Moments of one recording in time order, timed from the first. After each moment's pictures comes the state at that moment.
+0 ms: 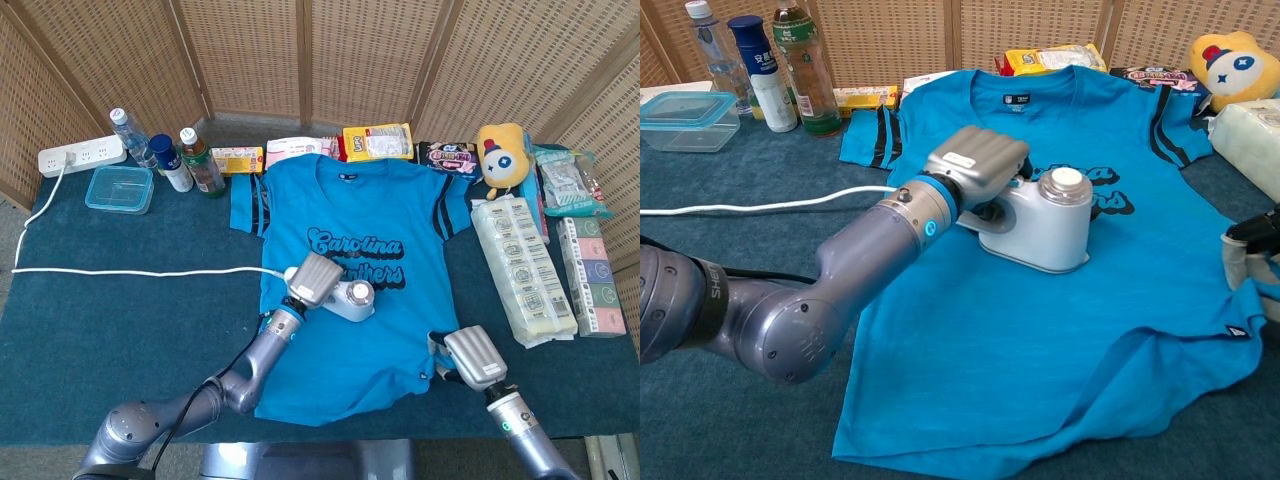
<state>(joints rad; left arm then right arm) -1.08 -2.24 -0.30 -0.69 1.25 0.91 0.42 0.32 -1.39 -0.04 -1.50 -1.60 1.24 -0.07</state>
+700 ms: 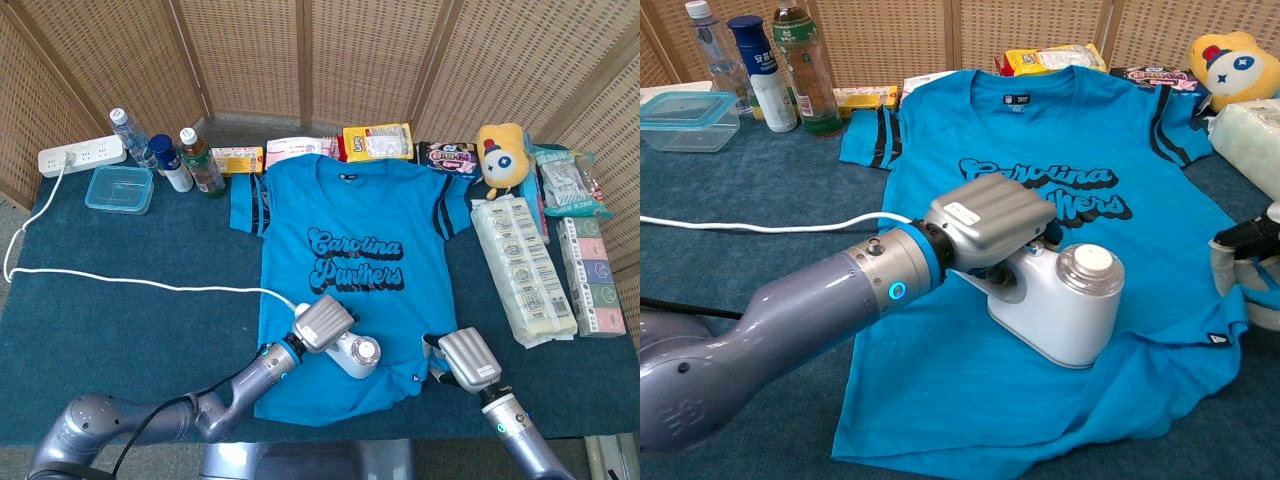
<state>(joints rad) -0.96 -2.04 -0.11 -1.09 1.36 0.94 0.45 0.32 -1.41 -0.05 -1.51 -1.61 1.23 -0.09</state>
